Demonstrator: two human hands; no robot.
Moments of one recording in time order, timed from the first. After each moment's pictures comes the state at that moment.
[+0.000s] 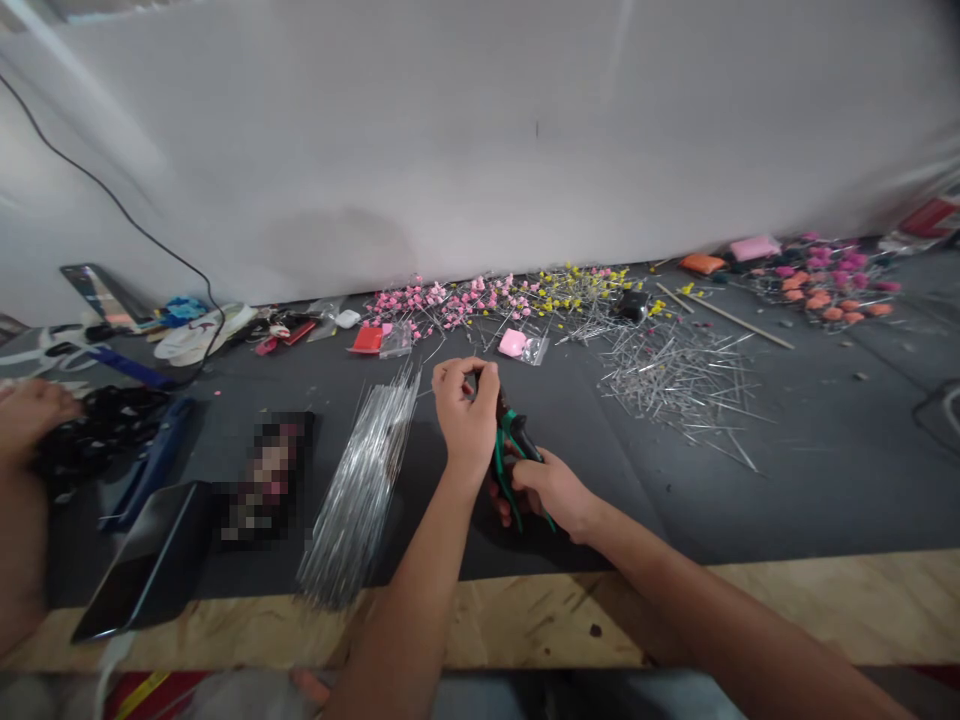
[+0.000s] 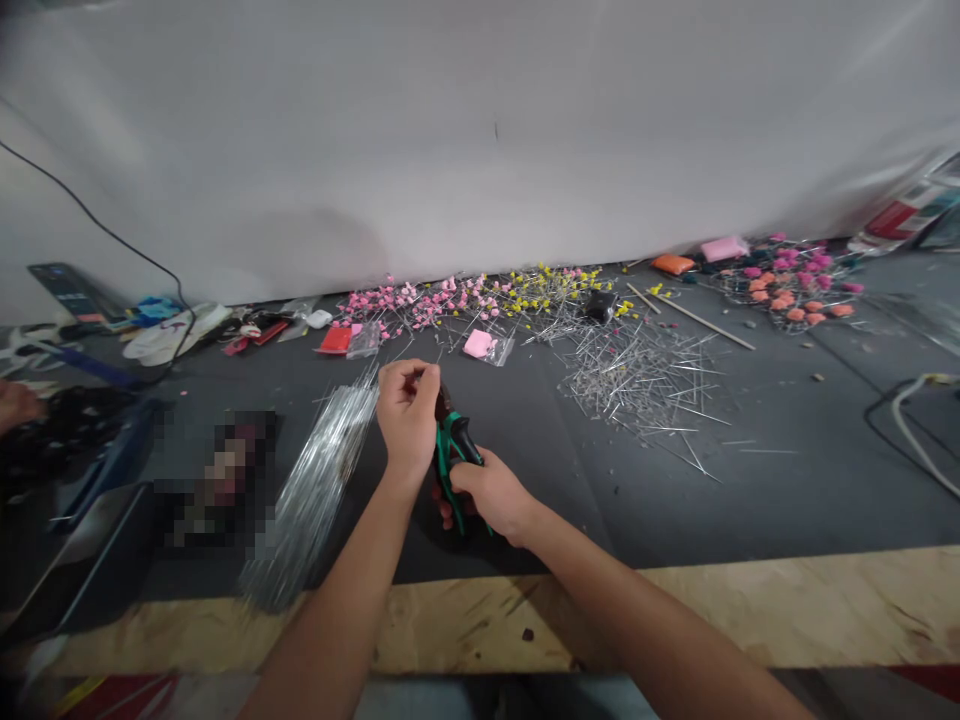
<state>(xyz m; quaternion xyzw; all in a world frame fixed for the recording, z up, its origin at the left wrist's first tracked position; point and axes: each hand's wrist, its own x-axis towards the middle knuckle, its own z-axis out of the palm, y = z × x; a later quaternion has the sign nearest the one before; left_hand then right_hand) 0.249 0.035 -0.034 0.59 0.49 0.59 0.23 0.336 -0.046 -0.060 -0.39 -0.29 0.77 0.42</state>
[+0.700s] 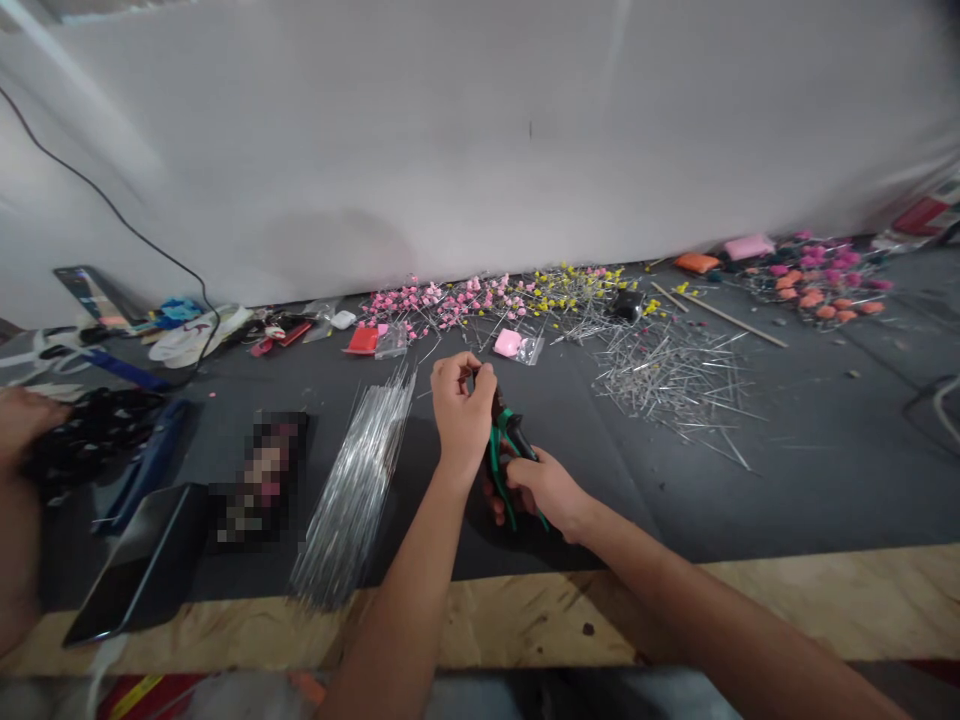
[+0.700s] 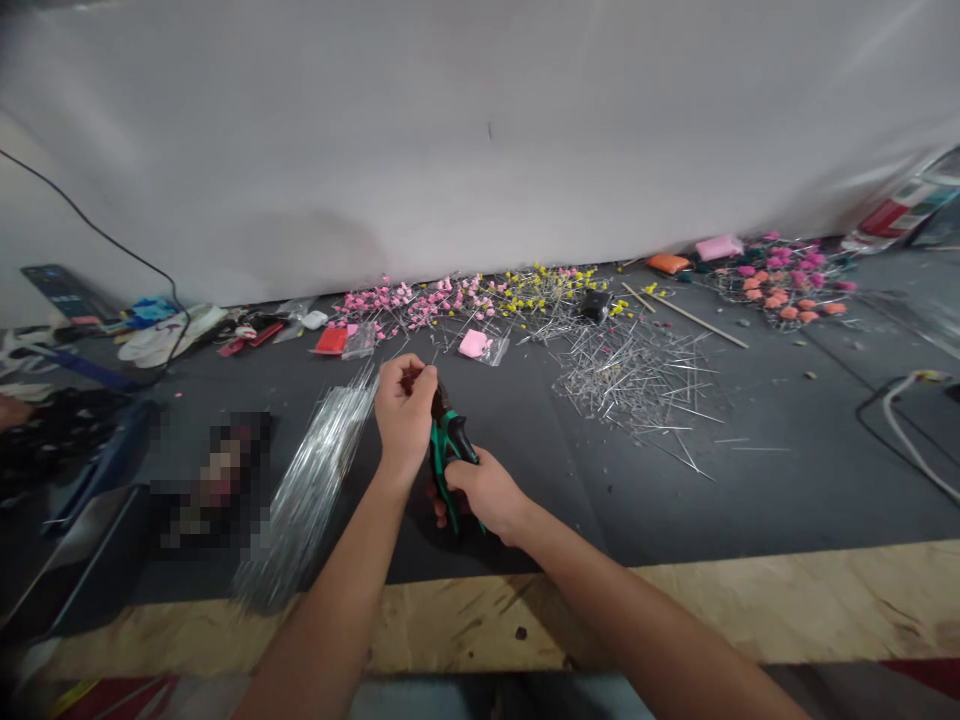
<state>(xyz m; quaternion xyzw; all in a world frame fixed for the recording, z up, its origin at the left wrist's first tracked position) 0.251 0.040 -0.037 0.60 0.50 0.57 0.25 0.336 -0.045 -0.060 -0.39 -0.28 0.76 0.43</state>
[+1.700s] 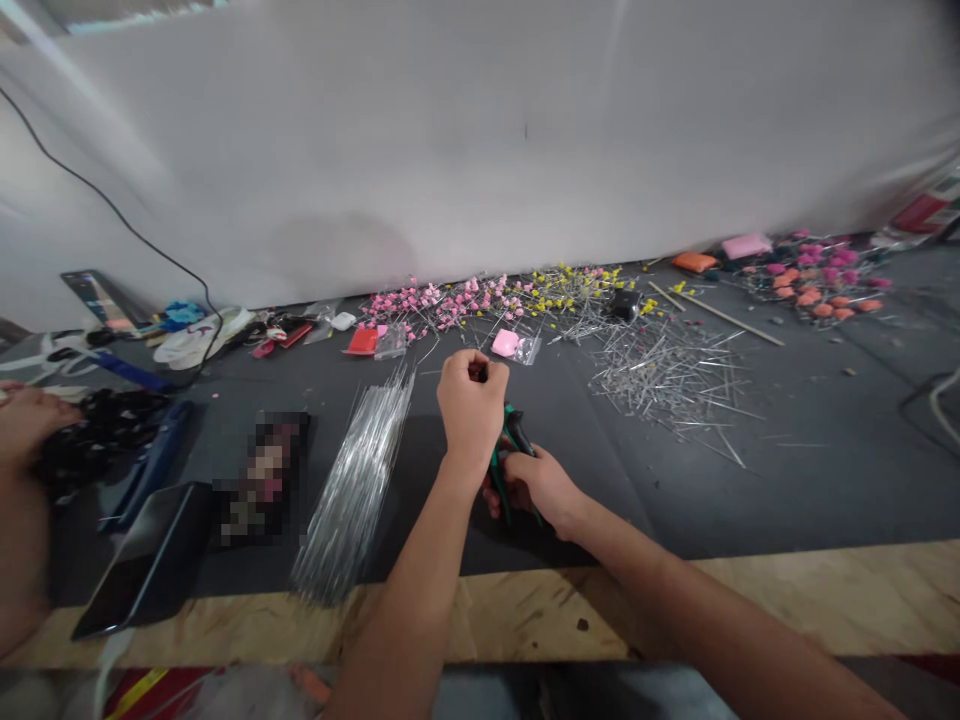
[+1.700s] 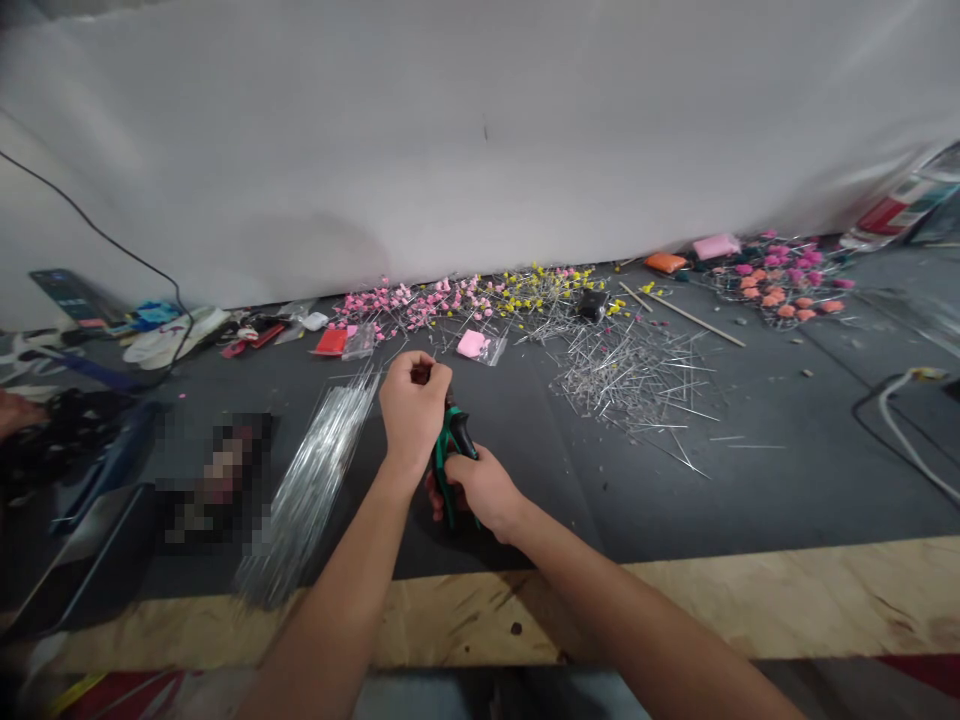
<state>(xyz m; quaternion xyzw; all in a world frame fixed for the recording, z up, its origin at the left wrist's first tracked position) 0.266 0.039 -0.024 0.63 0.57 0.49 0.19 0.334 -0.044 -0.063 -0.38 -0.25 0.76 0.46</state>
